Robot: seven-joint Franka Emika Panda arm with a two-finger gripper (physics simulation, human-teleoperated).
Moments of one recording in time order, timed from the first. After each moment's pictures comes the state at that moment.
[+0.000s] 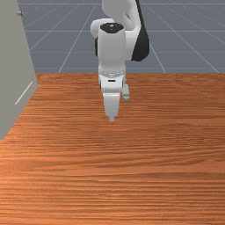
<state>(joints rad) 0.00 0.39 0.00 -1.92 0.01 2.37 -0.78</state>
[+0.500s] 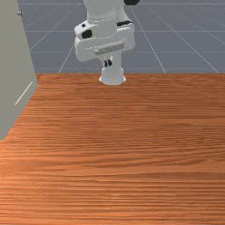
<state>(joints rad) 0.04 0.08 -0.11 -1.92 0.11 1.85 0.36</state>
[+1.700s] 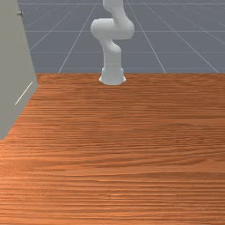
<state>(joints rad) -0.24 -0.06 -0.41 -1.27 0.09 1.64 0.77</state>
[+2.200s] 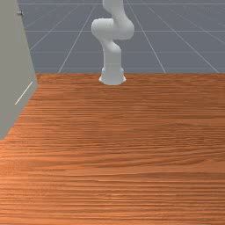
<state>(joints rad) -0.29 -0.03 -0.45 -1.36 0.10 1.67 0.76</state>
